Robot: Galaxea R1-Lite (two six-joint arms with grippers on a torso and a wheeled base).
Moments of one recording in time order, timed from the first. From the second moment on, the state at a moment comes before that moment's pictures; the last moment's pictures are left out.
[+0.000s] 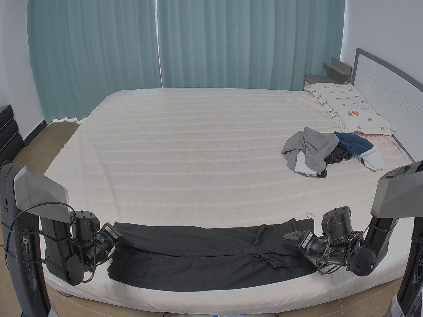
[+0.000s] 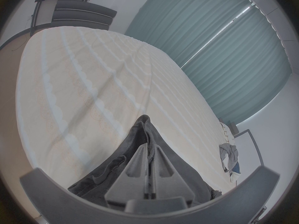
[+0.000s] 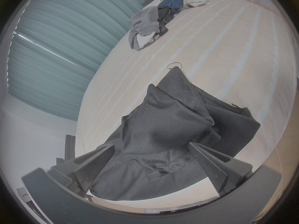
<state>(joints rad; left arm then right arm) -0.12 2.32 -0.24 -1.48 0.11 -0.94 0.40 2.18 -0.36 -1.09 -0.03 1.02</state>
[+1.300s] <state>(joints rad) -0.12 2.27 -0.25 -1.48 0.10 -0.96 0.33 2.19 -0.59 -0.73 -0.07 1.06</state>
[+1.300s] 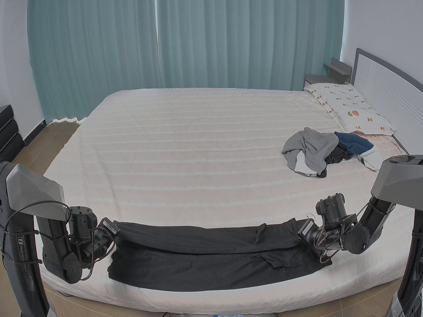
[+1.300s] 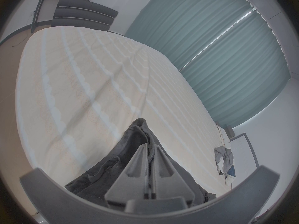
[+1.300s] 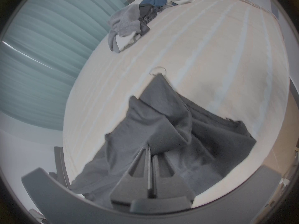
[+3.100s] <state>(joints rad) -0.08 2.36 -0.13 -1.48 0.04 -0.83 0.31 2.29 -0.60 -0.86 -0.08 0.83</state>
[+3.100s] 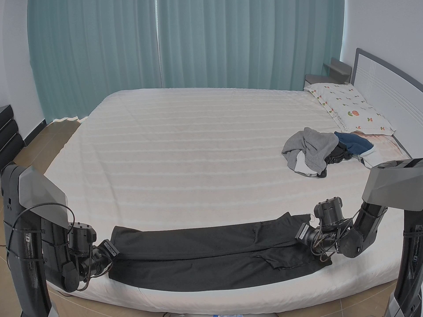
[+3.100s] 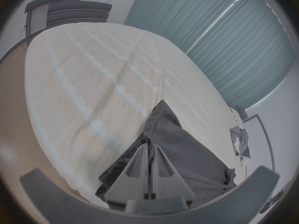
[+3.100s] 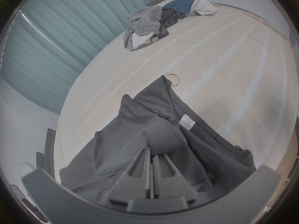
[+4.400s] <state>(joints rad) -0.07 2.40 -0.49 -1.34 0.04 -0.74 0.13 2.27 -0.69 -0.97 0.21 0.96</state>
